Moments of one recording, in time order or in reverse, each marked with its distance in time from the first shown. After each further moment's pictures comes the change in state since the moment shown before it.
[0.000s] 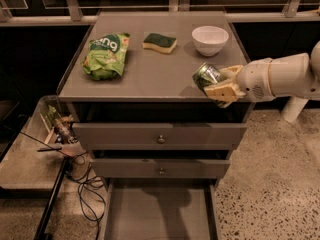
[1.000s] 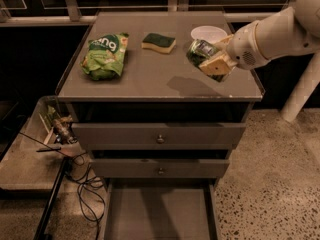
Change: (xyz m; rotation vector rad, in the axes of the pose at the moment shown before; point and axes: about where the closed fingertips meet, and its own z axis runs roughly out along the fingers) arm -0.058 -0.025 0.005 0.032 0.152 -0.137
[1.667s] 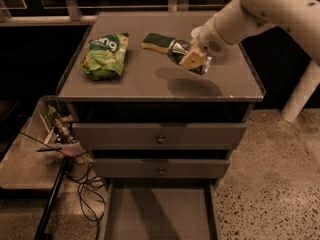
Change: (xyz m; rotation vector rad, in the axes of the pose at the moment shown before) arm -0.023 -0.022 0.071 -0.054 0.159 -0.061
